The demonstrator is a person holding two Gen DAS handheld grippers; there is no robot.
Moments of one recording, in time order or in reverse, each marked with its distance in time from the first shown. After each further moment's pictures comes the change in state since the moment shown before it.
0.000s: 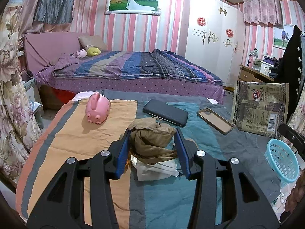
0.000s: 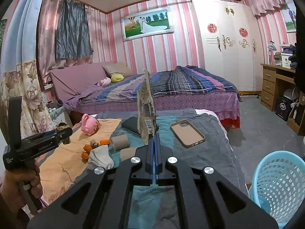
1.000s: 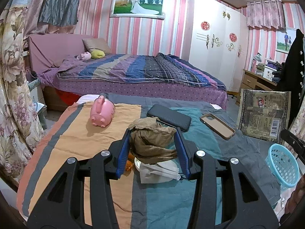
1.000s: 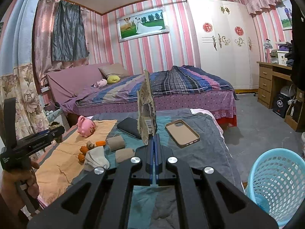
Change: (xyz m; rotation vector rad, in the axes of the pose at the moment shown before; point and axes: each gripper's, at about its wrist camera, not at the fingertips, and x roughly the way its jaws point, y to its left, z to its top) left arm -0.004 0.005 0.002 -0.018 -0.032 0.026; right arm 0.000 -0.015 0.001 0.026 -0.001 -0.020
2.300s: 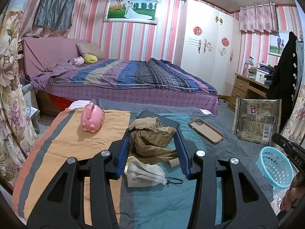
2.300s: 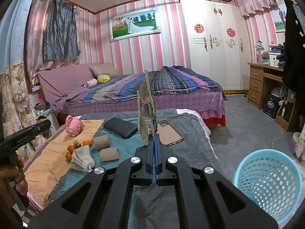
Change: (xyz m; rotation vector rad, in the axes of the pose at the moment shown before) left arm -0.007 -0.010 0.004 0.007 -0.040 -0.069; right arm -0.009 -0.025 0.000 -0.006 -0.004 -0.087
